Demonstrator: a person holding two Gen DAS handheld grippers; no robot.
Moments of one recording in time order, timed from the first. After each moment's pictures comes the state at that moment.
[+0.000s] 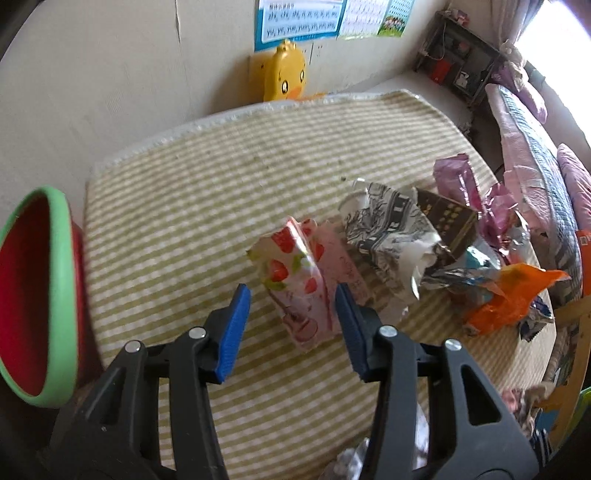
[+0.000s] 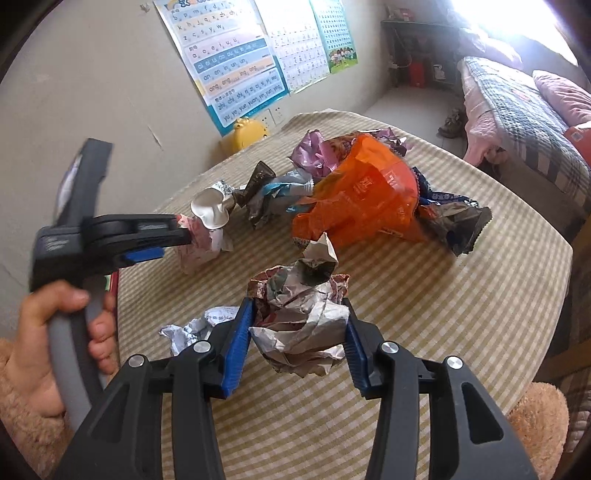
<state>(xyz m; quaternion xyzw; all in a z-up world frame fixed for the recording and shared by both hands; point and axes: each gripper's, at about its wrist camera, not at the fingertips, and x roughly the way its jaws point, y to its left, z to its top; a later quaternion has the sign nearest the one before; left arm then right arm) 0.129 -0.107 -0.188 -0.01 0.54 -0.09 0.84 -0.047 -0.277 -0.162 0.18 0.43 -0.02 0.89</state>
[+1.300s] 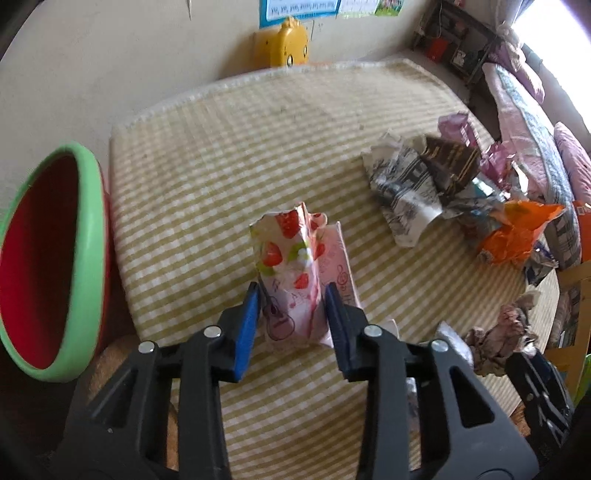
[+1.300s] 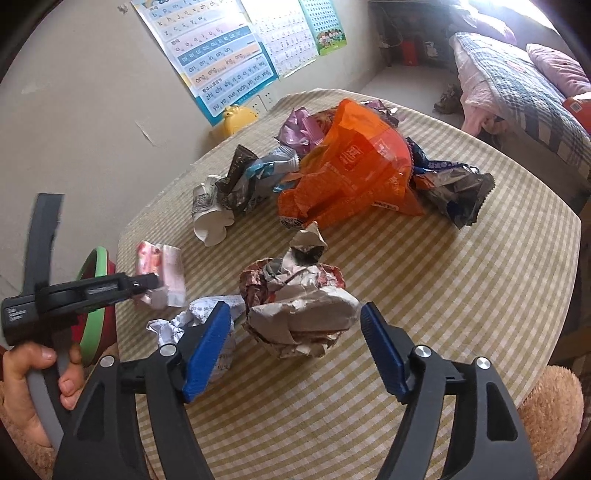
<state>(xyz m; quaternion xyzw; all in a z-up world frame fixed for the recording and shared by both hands) 0.083 -0.072 -0.180 0.00 0.56 -0.10 0.82 -0.045 -0.287 -0.179 0.21 0.45 -0.02 0.87</state>
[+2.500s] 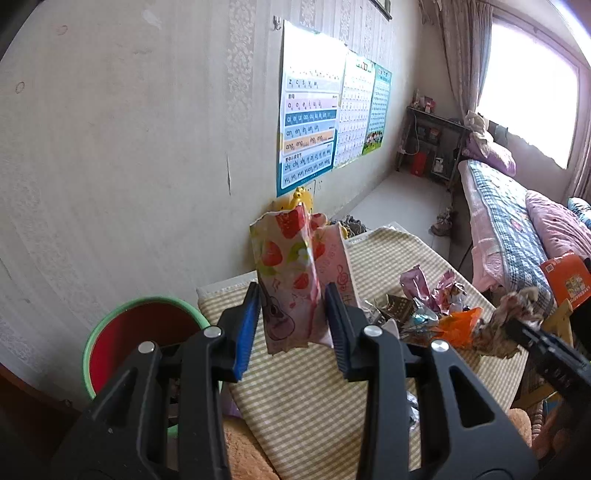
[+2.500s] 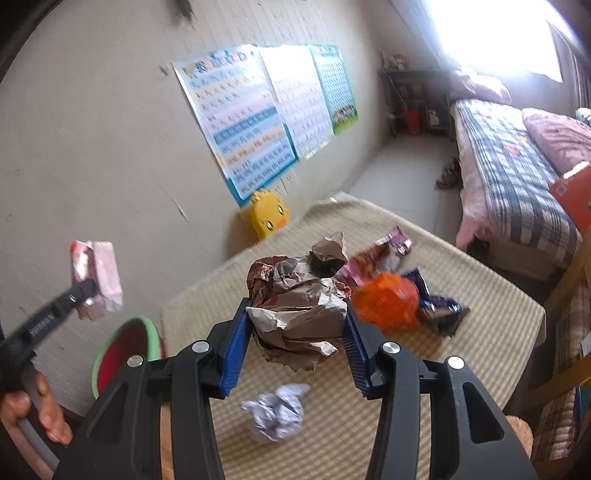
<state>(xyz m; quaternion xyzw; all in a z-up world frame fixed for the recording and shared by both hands) 0.027 -0.016 -0.013 0.01 0.32 -0.09 0.94 -0.043 -0.263 -0.043 0.18 0.33 -0.04 0.93</state>
